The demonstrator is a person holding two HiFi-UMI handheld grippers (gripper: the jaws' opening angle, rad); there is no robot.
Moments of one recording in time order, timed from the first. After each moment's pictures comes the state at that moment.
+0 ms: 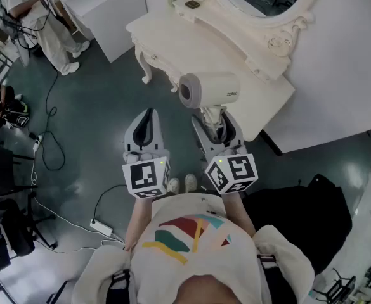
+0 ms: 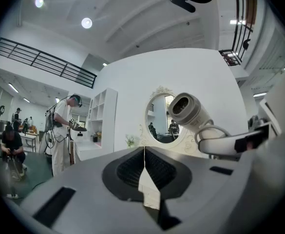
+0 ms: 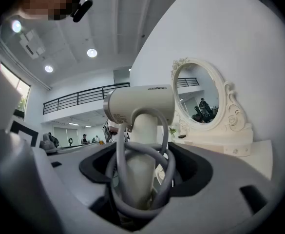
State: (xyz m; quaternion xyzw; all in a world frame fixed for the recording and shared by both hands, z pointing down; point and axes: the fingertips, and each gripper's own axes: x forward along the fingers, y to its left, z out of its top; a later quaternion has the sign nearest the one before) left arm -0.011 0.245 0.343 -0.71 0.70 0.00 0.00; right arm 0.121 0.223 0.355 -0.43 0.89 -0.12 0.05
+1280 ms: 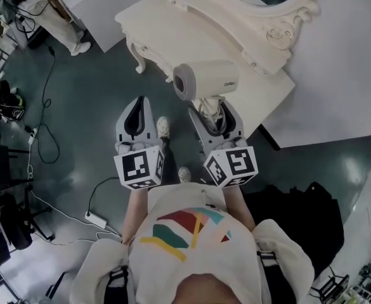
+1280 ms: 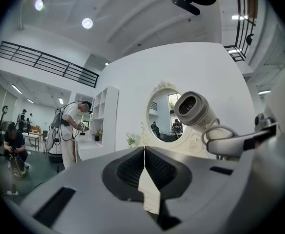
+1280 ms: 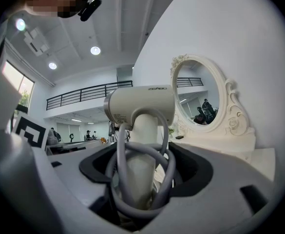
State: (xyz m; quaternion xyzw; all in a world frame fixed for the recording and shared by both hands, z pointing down) left arm 0.011 0.187 0.362 -0.70 0.72 0.00 0.00; right arm 0.154 0.171 0.374 -0.42 0.90 -0.10 0.04
